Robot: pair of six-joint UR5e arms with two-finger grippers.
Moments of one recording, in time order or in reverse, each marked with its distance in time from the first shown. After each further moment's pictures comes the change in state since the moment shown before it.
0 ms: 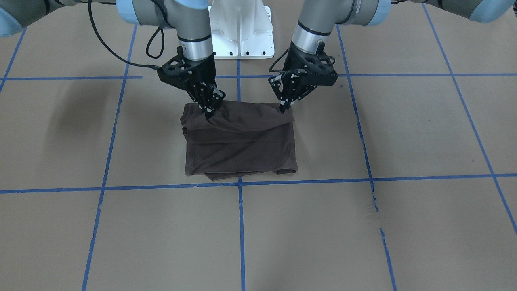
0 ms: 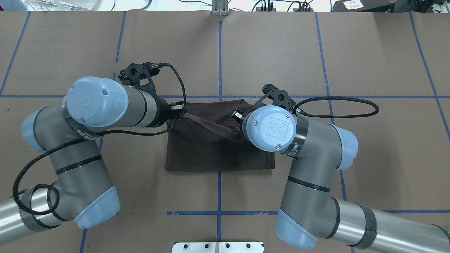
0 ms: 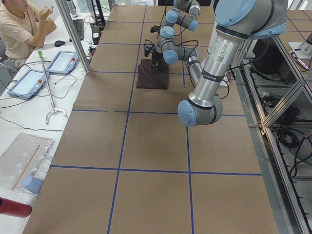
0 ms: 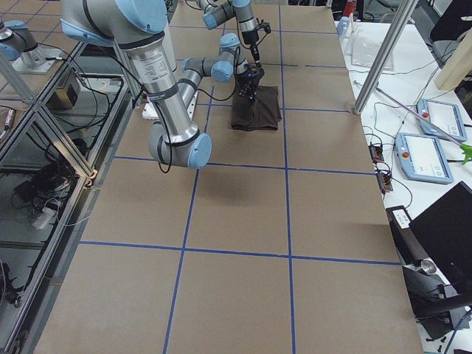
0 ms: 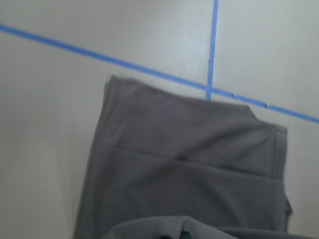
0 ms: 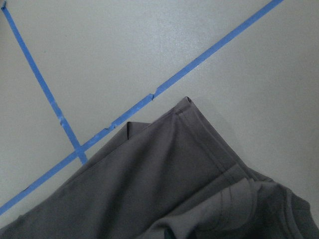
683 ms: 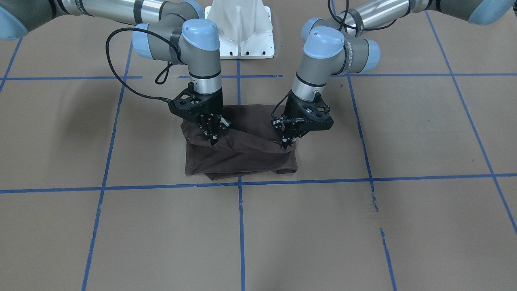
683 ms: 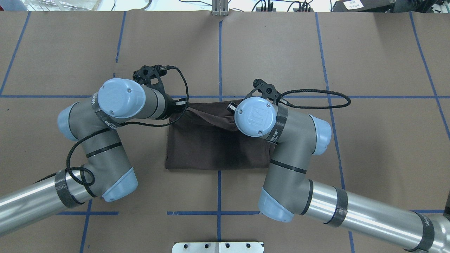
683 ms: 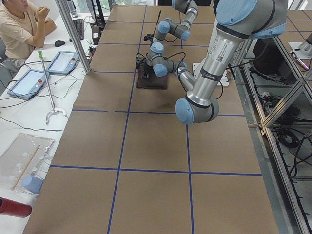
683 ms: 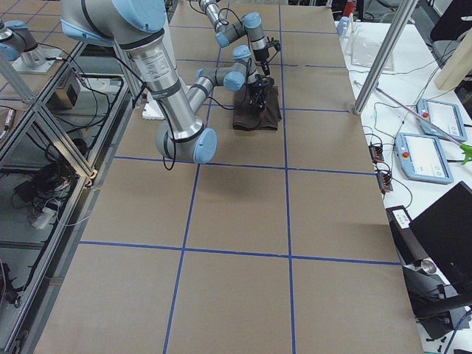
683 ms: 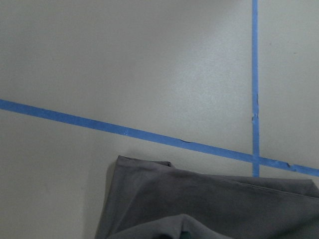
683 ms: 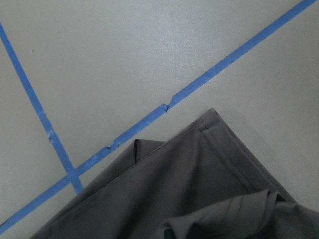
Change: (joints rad) left arm -0.020 -0.032 0.271 -0.212 0.005 0.036; right arm 0.032 0.067 -0.206 0.110 0.004 -0.025
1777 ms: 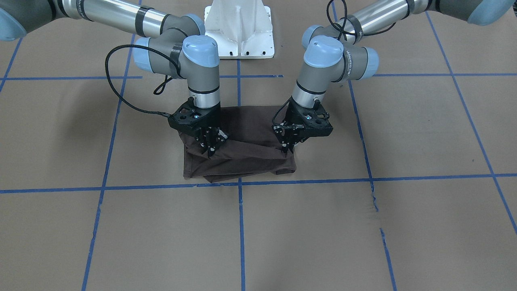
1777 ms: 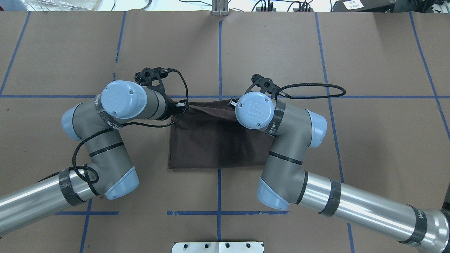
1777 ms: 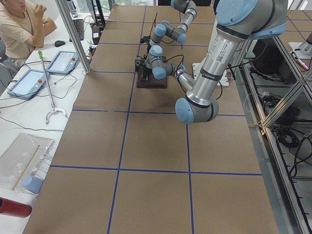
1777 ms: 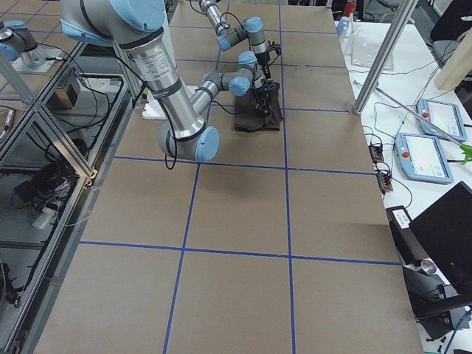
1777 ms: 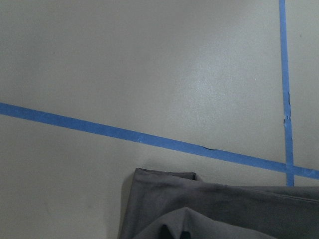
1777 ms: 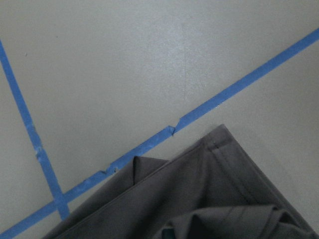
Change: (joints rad) left arm 0.001 -0.002 0.031 -0.027 -0.003 0.049; right arm 0.025 0.017 -0.081 0.049 0.000 -0.132
